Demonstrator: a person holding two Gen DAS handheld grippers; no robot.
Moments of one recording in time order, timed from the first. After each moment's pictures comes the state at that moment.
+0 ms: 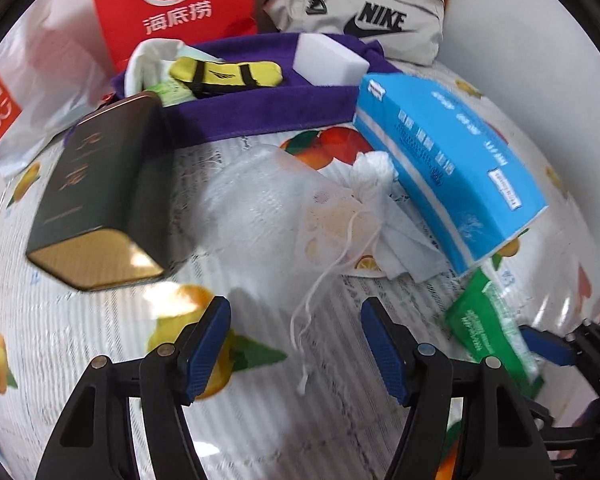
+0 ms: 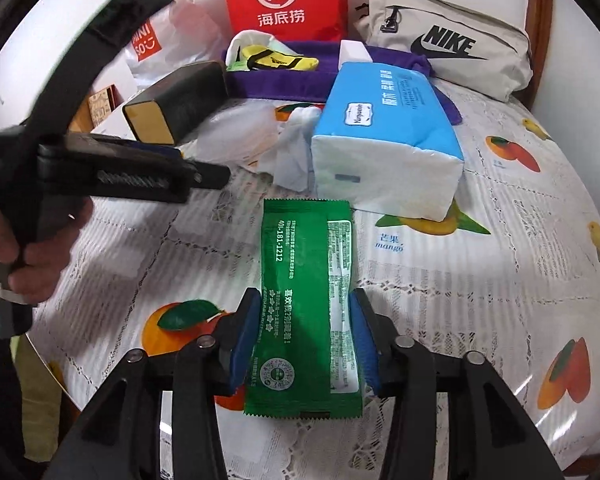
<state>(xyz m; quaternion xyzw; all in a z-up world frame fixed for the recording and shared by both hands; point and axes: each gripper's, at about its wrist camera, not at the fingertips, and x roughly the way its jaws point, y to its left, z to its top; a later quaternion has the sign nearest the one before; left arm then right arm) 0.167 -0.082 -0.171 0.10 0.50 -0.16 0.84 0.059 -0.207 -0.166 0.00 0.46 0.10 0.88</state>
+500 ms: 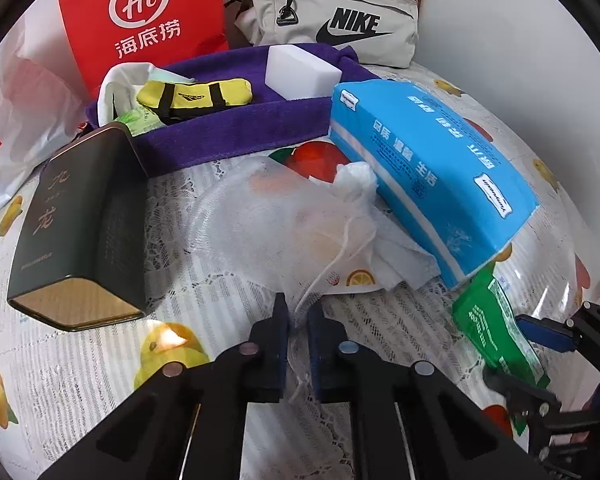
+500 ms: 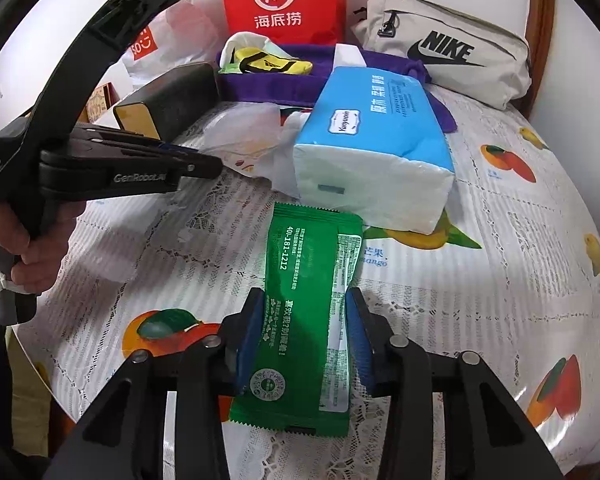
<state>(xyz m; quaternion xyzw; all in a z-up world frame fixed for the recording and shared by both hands) 0.173 -0.092 -0.169 0.11 0.48 -0.20 0.85 0.066 -0.212 -0.167 -0.02 0.46 0.09 0.88</state>
